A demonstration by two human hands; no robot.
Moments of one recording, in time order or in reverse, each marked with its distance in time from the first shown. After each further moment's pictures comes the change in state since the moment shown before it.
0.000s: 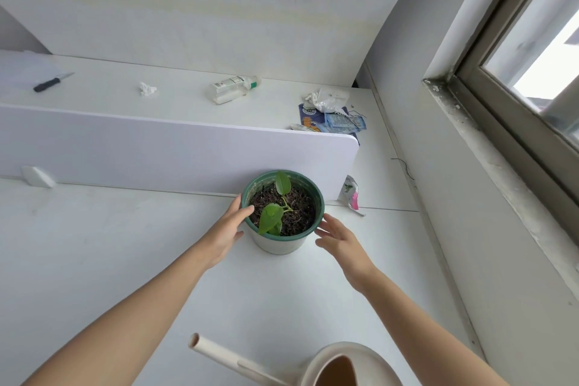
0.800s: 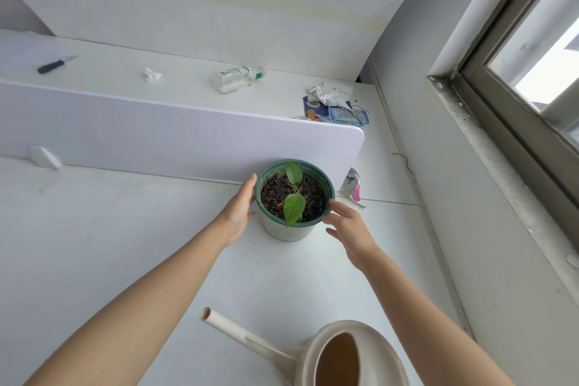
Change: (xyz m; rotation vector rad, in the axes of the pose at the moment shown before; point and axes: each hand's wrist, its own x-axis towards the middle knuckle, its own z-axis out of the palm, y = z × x) left_hand -0.008 0.016 0.019 -0.122 0.063 0.005; right_hand 0.003 -0.012 0.003 -0.007 0.104 0.059
